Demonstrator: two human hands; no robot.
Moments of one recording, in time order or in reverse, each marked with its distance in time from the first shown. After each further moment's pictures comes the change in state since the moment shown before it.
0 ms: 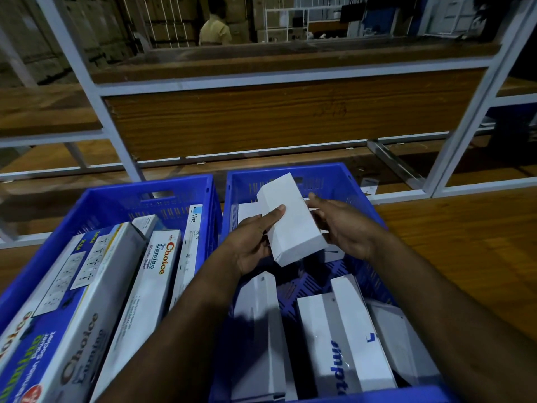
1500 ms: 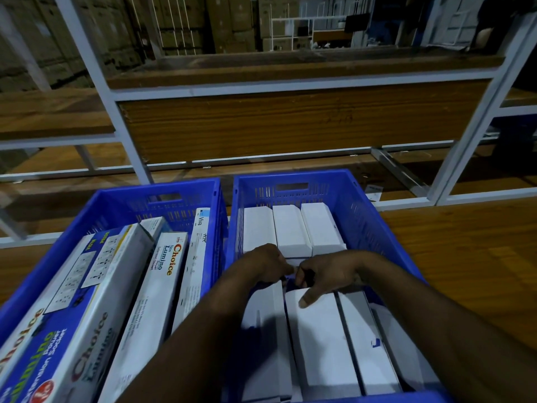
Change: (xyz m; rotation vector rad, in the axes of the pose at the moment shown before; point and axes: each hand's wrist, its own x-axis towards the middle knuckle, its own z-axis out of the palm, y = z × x) left_hand 0.007 -0.020 -0.006 1.315 -0.021 -0.129; right_hand -0.005 0.030 0.020 -1.173 -0.524 0.179
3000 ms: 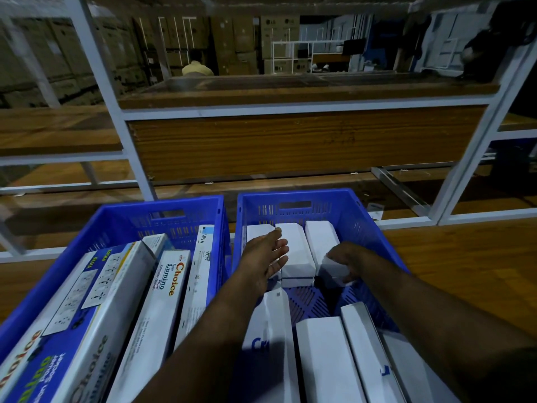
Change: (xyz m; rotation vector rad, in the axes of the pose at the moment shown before) left_hand -0.002 0.009 -0.019 -1.369 0.244 0.027; right_hand 0.060 0.056 -0.044 0.753 0.577 0.485
